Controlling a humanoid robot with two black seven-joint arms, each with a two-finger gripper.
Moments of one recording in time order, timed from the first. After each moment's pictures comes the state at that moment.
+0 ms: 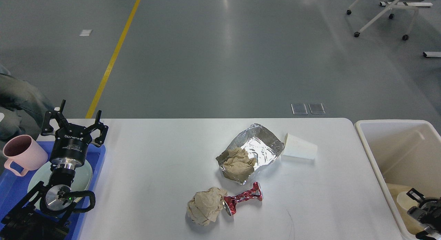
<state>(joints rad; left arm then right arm) -0.34 0.24 -1.26 -0.73 0.08 -0.54 -0.39 0.62 -0.40 -0.96 0.27 0.19 -0.18 -0.14</state>
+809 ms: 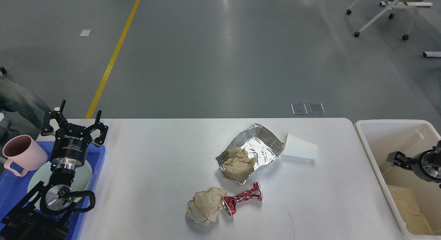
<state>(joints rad) -0.34 0.24 -1.26 -0.73 0.08 -0.54 -0.38 1.27 -0.66 -1.02 0.87 -0.28 0.20 -0.14</state>
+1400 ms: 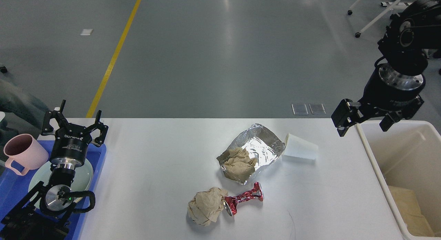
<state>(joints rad) -0.33 0.24 -1.26 -0.73 0.08 -0.54 -0.38 2.32 -0.38 -1.24 1.43 -0.25 0.93 -0.14</state>
